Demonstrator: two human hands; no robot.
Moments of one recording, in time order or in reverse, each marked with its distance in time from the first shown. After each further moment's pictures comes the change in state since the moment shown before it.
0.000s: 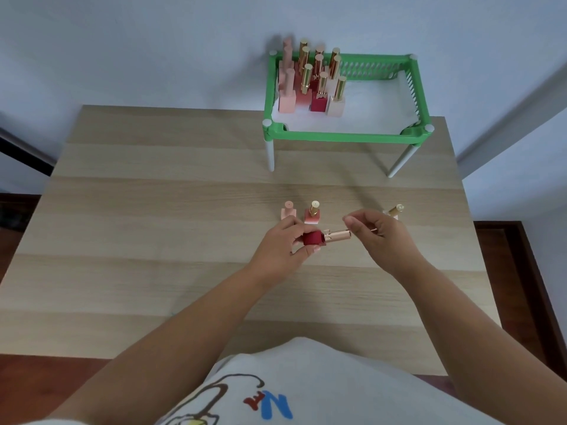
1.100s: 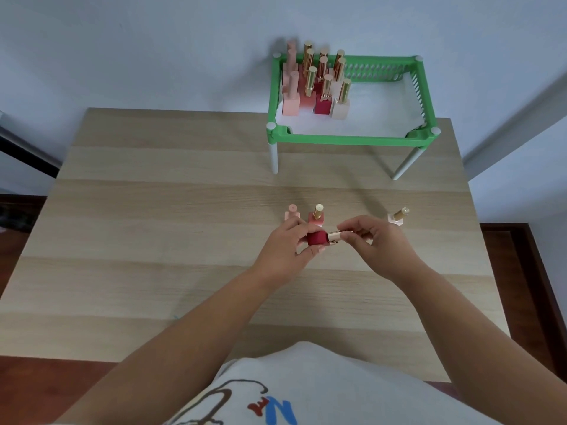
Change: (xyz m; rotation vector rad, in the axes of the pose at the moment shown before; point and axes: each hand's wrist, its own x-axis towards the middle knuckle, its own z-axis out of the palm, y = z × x) left_hand 0.008 -0.002 0.000 0.050 -0.012 -0.019; right_hand 0.001 -0.005 0.008 -0.052 -0.045 -0.100
